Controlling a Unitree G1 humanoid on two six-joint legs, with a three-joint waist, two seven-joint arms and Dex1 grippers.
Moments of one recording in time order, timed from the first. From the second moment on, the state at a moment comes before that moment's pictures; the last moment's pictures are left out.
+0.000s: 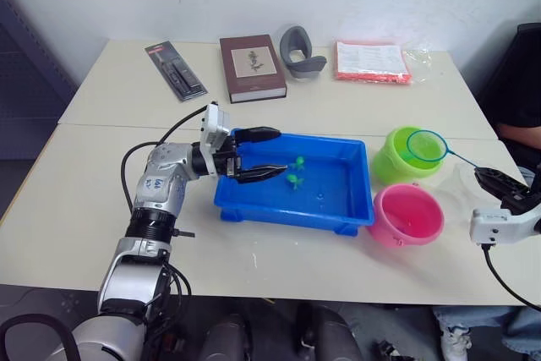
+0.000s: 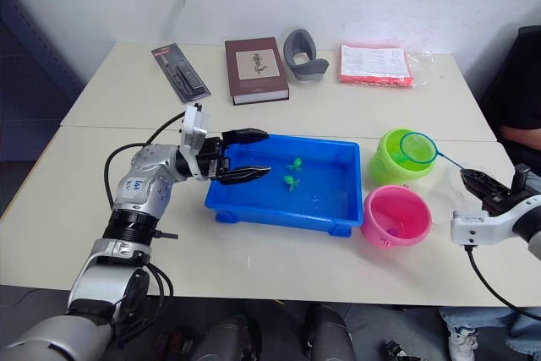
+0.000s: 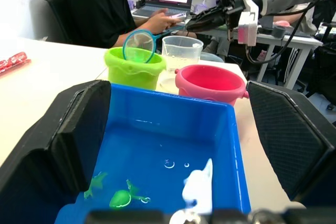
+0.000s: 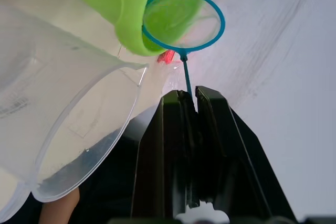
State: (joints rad) left arm -0.77 0.31 0.02 0.46 -0.41 0.13 -1.28; right arm 0.22 -1.26 -0.31 0.14 -0.77 -0.54 -0.03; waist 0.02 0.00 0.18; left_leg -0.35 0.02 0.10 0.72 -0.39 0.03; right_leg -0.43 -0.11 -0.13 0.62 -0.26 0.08
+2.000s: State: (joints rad) left arm -0.67 0.55 0.06 0.47 -0.39 0.07 -1.33; right arm -0.15 -0.84 -0.18 -0.69 0.29 0.77 0.85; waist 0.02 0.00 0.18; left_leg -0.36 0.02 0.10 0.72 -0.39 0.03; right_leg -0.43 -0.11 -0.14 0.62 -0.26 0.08
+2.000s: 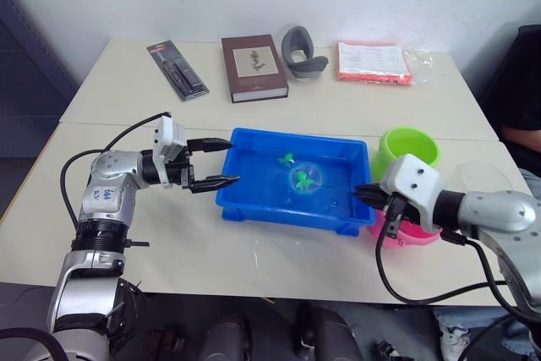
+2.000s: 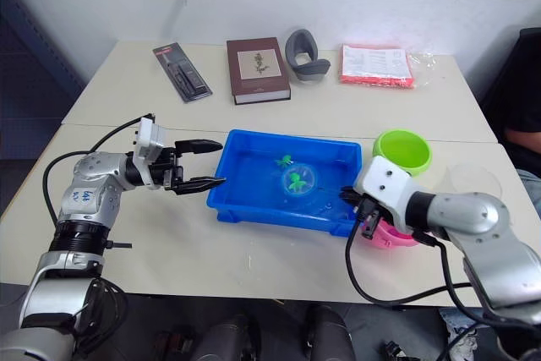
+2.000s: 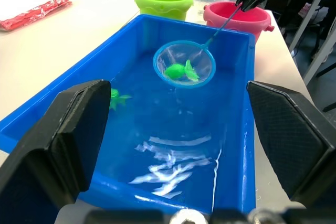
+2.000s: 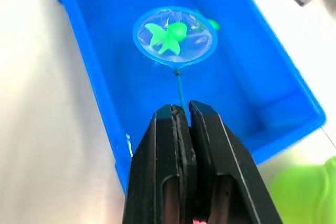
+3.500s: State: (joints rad) left arm -0.74 0.33 0.02 0.41 -0.39 0.06 -1.20; right arm 0.19 -1.15 -0.36 -0.02 -0.72 -0.47 0.14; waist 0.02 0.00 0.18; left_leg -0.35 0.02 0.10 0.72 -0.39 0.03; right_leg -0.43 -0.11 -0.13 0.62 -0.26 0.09
